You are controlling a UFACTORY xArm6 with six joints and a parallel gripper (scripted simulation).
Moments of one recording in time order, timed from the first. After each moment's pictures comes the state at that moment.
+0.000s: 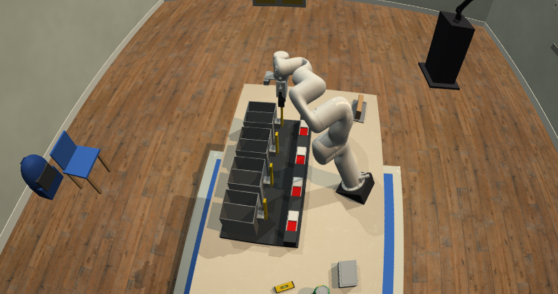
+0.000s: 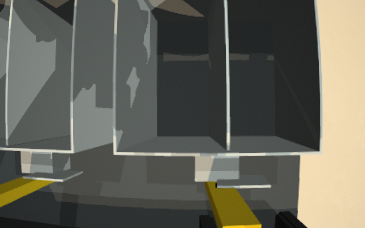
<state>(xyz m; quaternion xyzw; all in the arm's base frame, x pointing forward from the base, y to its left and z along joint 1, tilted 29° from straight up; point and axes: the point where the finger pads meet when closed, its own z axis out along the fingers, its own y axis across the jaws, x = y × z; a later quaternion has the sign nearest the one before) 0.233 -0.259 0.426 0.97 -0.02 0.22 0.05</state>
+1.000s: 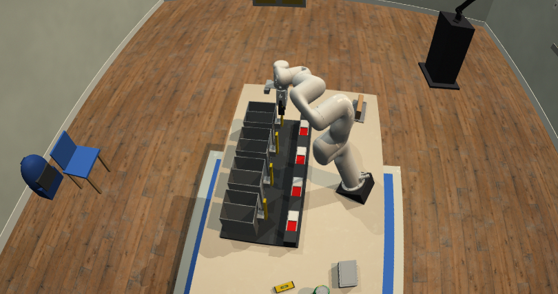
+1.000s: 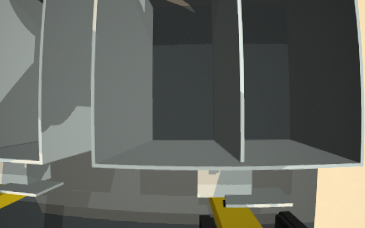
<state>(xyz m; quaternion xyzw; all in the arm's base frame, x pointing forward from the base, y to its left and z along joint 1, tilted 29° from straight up) 0.257 -0.266 0.378 0.97 -0.02 0.22 0.05</state>
